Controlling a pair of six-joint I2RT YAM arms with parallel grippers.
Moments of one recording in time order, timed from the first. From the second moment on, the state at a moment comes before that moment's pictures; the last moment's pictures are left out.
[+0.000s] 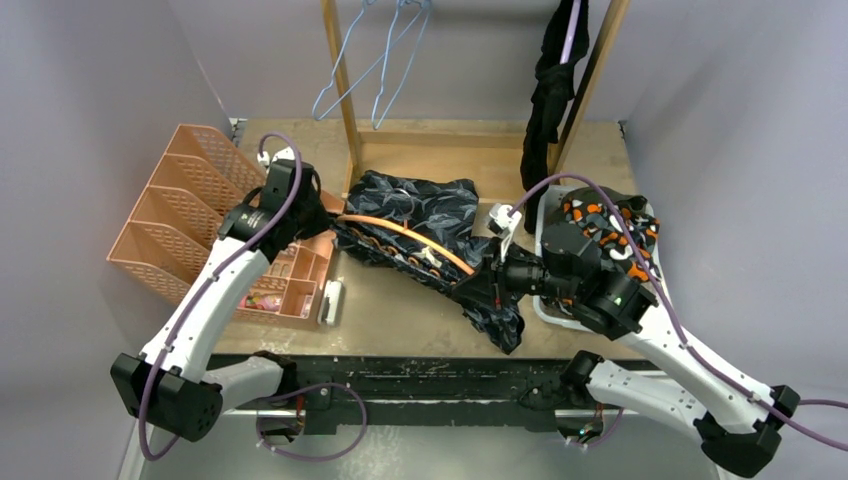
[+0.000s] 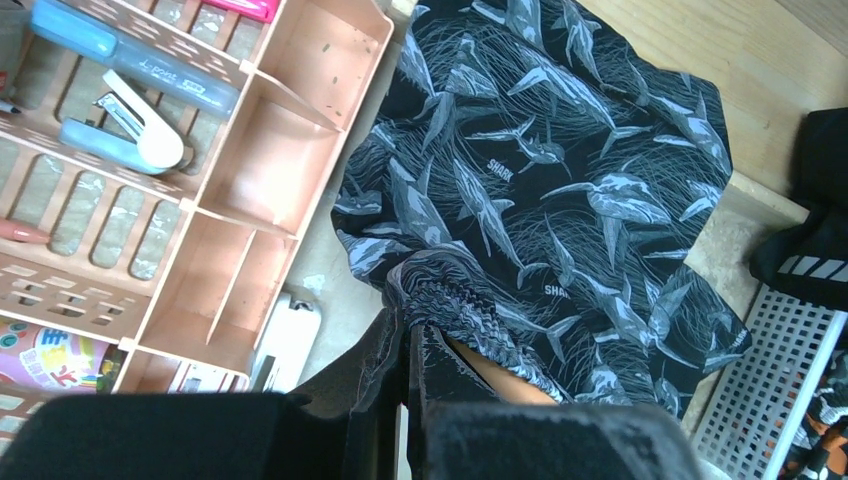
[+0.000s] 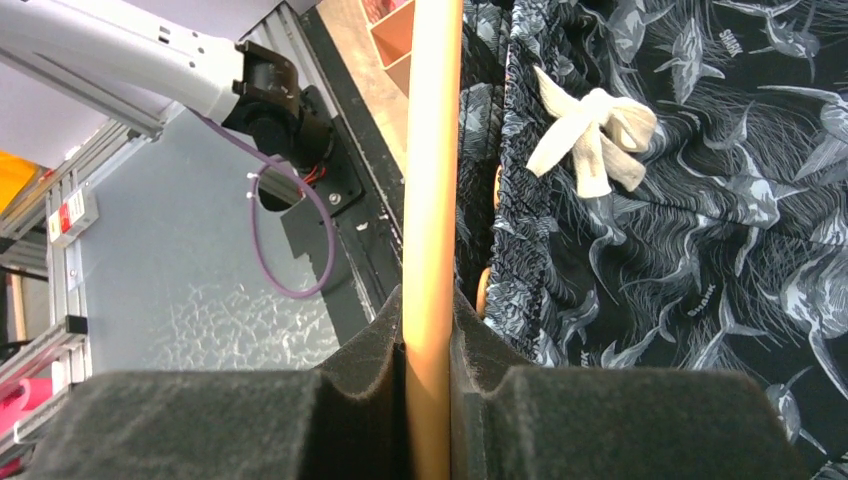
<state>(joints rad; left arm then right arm) -0.34 1.16 1.19 -0.82 -0.21 -0.69 0.82 0.81 0.93 -0.49 -0.40 0.30</state>
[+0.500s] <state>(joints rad) -0.26 1.17 1.19 -0.80 -0.07 -0.68 0.83 0.70 0.90 -0.49 -0.33 0.33</state>
